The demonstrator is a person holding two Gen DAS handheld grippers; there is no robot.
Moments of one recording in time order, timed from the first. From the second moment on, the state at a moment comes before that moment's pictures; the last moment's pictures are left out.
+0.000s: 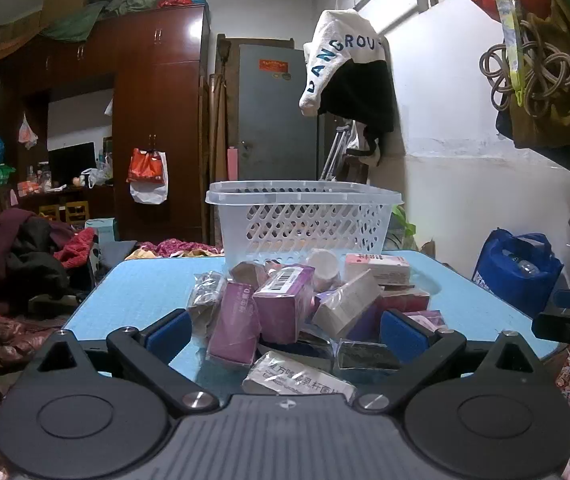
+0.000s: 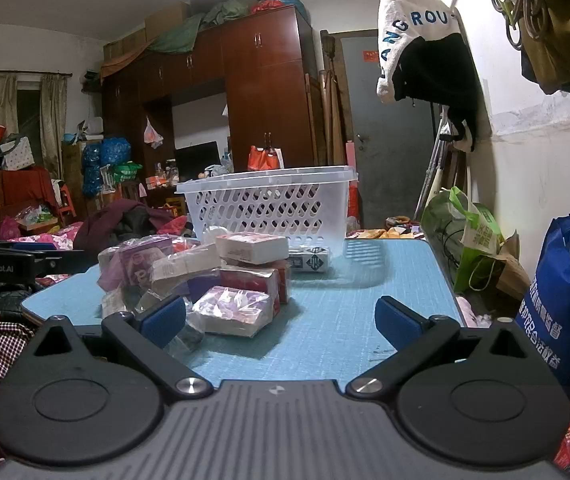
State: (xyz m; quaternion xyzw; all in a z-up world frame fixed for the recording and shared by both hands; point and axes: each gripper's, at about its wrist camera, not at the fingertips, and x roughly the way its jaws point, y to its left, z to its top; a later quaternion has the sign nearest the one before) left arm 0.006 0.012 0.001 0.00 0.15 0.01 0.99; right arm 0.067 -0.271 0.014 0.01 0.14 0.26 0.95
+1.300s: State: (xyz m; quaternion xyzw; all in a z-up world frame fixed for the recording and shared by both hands) left arm 0.010 0.013 -0.005 -0.01 0.16 0.01 0.99; right arm 0.068 -0.274 0.012 0.02 0.14 0.26 0.95
